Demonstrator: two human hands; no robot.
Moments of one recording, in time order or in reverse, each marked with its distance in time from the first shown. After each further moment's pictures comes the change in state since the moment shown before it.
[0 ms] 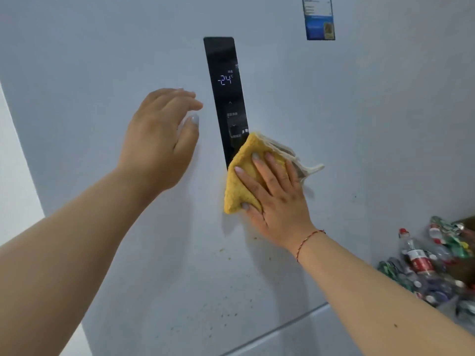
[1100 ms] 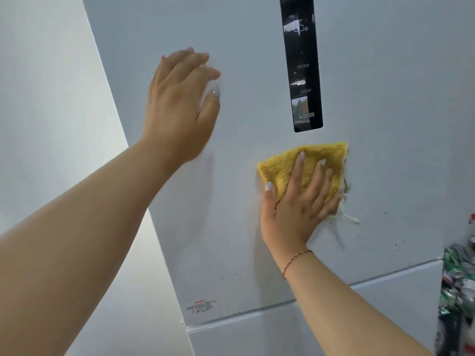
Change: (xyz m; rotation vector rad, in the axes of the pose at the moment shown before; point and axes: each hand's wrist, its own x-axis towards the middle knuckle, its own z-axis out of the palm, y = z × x) left_hand -0.032 -0.049 -0.037 0.157 -0.014 -0.016; right_hand -0.020 -0.143 0.015 0.194 0.002 0.833
